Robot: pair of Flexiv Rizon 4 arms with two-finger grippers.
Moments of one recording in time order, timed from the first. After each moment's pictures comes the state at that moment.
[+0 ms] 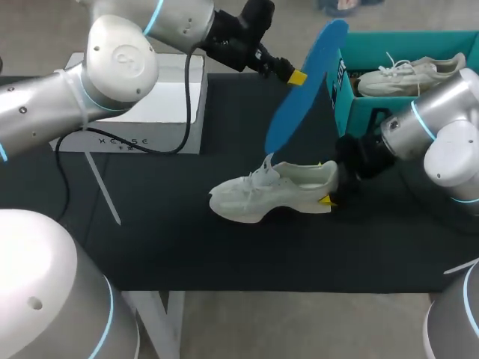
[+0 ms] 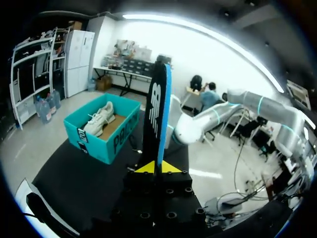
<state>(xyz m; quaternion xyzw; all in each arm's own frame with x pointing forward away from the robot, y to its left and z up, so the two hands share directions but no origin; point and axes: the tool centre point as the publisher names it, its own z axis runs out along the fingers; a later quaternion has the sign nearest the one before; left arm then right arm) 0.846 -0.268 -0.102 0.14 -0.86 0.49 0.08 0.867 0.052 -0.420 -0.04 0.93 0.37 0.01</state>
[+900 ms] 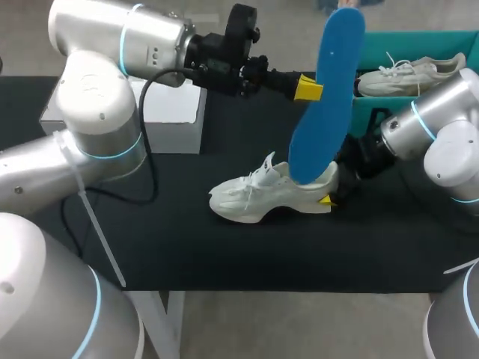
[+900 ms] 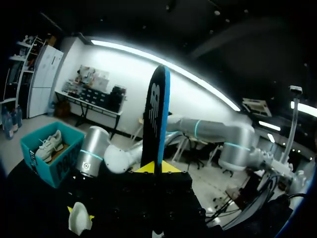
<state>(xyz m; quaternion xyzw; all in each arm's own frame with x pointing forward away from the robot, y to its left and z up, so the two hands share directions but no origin) 0.707 -0.272 -0.024 0.04 -0.74 0.63 0.22 0.867 0.052 -0.420 -0.04 0.93 0.37 0.01</state>
